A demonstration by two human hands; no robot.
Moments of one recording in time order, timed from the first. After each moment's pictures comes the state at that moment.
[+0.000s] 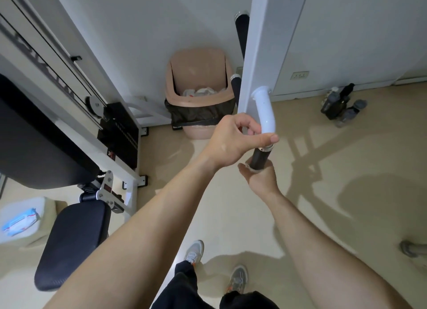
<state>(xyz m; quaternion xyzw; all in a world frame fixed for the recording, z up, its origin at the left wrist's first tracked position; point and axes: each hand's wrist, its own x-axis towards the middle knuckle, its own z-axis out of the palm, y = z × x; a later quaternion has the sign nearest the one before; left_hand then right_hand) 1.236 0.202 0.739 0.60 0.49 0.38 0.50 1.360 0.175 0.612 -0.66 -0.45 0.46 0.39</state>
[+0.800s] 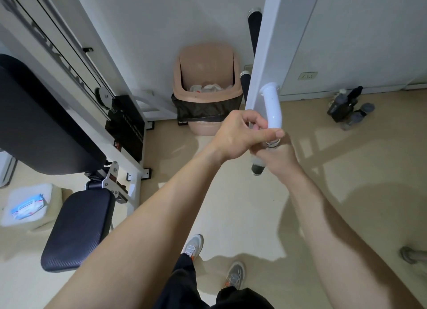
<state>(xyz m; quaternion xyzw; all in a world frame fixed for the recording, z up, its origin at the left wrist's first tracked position) 1.239 0.197 0.737 0.58 0.50 0.38 0.52 1.375 0.183 0.685 -0.53 -0.53 0.49 0.44</state>
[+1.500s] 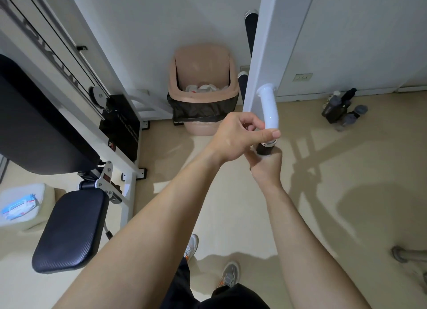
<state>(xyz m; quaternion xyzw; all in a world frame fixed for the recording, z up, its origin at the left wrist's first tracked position) 1.250 0.194 0.740 0.56 0.48 0.39 0.55 1.365 0.176 0.642 -0.61 -0.44 0.43 0.50</state>
